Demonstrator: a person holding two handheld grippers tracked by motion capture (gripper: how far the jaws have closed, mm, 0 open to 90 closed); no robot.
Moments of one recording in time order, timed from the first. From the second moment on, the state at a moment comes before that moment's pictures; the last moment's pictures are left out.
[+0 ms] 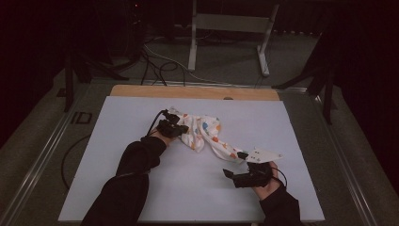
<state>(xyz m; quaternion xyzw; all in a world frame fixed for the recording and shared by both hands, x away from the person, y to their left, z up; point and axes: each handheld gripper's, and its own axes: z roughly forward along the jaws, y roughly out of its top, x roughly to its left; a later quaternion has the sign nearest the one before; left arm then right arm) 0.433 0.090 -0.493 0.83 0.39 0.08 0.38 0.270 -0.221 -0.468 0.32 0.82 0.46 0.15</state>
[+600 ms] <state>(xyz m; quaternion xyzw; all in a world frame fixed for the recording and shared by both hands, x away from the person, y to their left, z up) 0.342 0.126 -0.454 0.83 0.34 0.13 0.42 0.268 -0.221 -0.464 0.32 0.82 0.45 0.16</state>
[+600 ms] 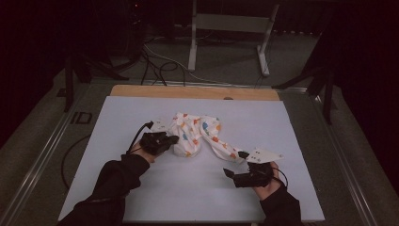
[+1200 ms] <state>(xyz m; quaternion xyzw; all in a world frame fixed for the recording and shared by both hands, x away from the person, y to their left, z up) 0.265 0.187 -0.462 0.76 0.44 0.18 0.44 0.267 -0.221 -0.463 0.32 0.82 0.45 0.16</state>
